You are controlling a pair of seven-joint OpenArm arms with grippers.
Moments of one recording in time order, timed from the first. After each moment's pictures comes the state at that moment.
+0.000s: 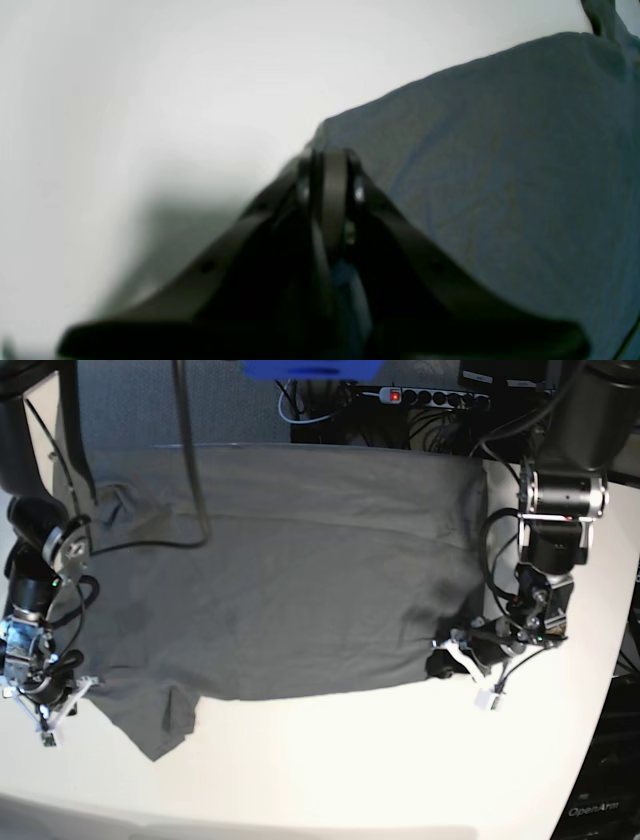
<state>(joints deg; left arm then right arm) -31.9 -15.9 4.6 24.1 -23.4 -36.8 18.6 40.0 19.4 36.2 30.8 -39.1 32.0 -11.9</state>
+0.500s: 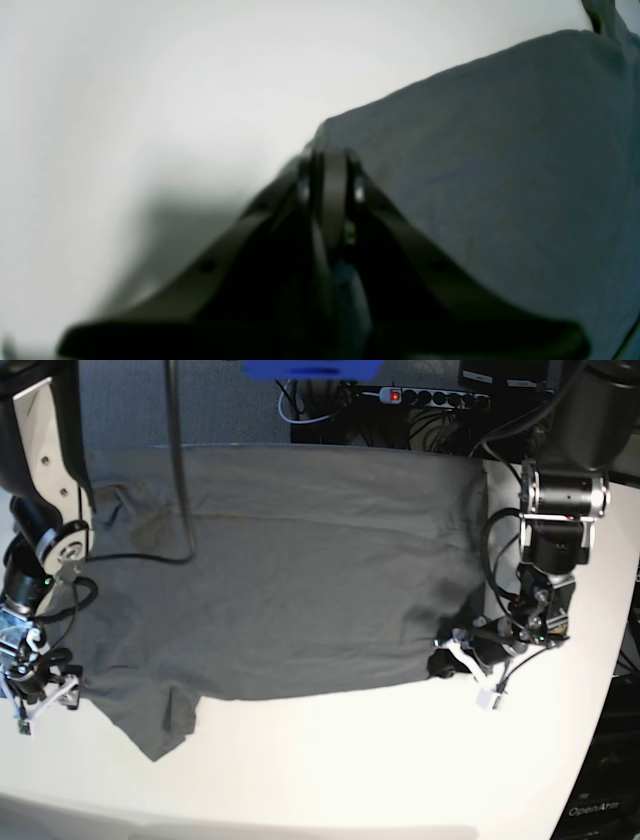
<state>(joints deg) -31.9 -16.2 4.6 24.1 -23.4 -36.9 18.7 39.9 19.6 46.8 30.8 -39.2 31.6 -12.2</state>
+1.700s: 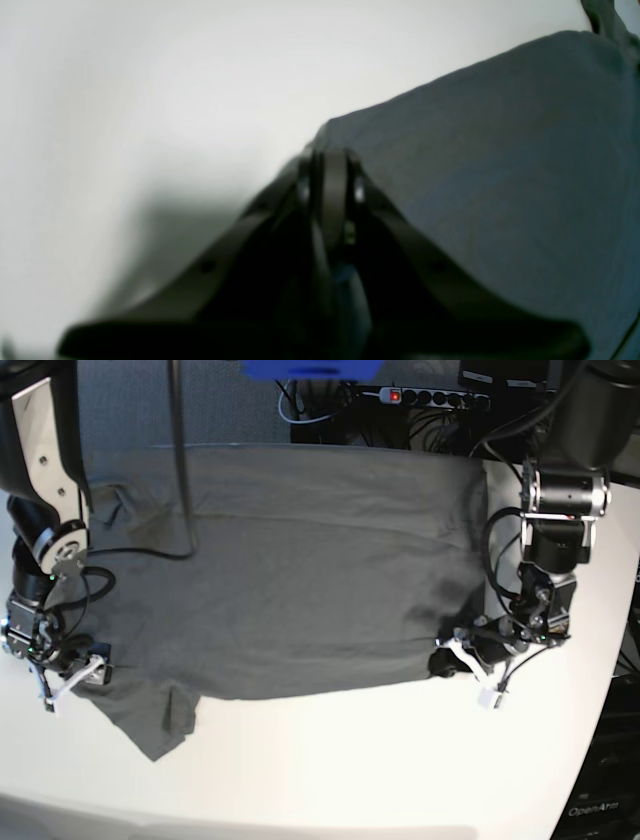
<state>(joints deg) -31.7 -16.4 4.6 24.1 -23.8 -37.2 18.8 39.8 20.3 46.5 20.3 -34.1 31.8 -16.2</state>
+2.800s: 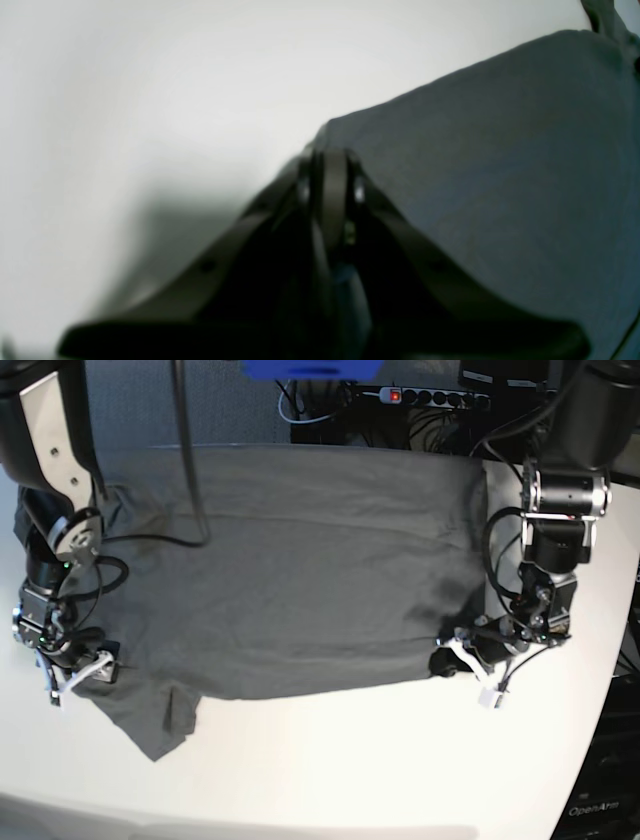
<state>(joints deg) -31.7 -16.5 4.6 24.1 -23.7 -37.2 18.8 36.1 17.4 46.7 21.9 -32.1 30.1 -13.4</state>
